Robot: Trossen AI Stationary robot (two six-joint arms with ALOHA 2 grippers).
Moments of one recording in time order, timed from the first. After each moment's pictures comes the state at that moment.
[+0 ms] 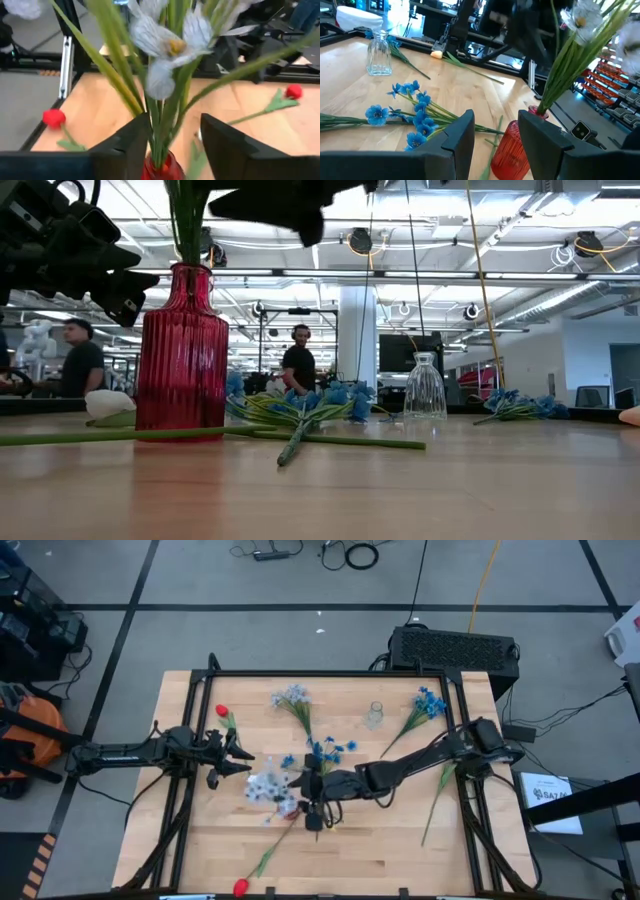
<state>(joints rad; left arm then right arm) 0.09 0.14 0.01 0.07 0.29 -0.28 0.27 1.88 1.33 0.21 0.22 0.08</state>
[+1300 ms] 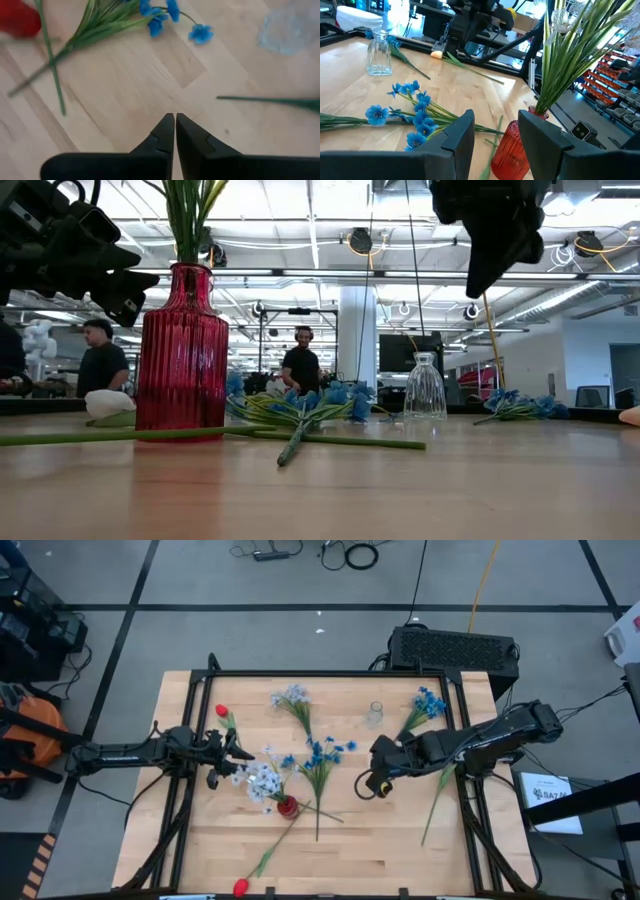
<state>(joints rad) 0.09 0.14 0.01 0.07 0.29 -0.28 0.24 1.43 1.17 -0.99 0.28 0.93</state>
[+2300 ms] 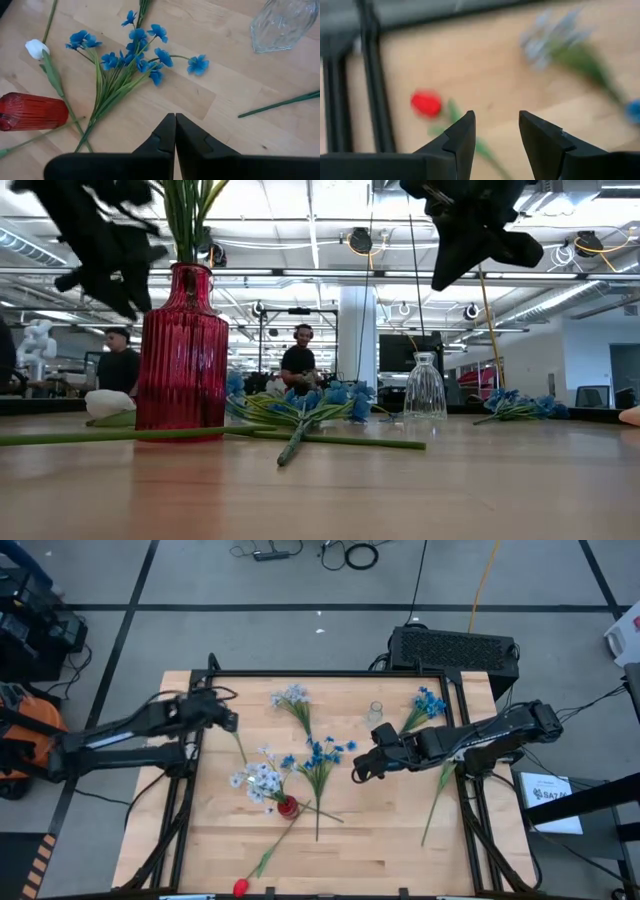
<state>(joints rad) 0.42 0.79 0.68 -0.93 -0.39 -0.76 0.20 1.43 1.17 -0.87 0.39 1.23</state>
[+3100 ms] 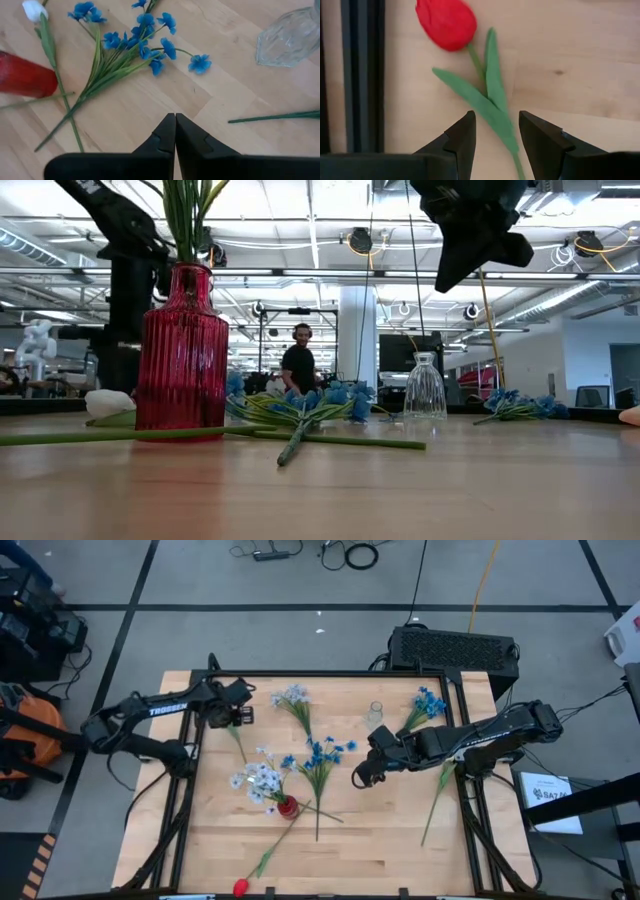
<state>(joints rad) 0.70 1.31 0.69 -0.86 -0.14 -1.01 0.20 1.43 1.17 -0.88 0.36 1.01</state>
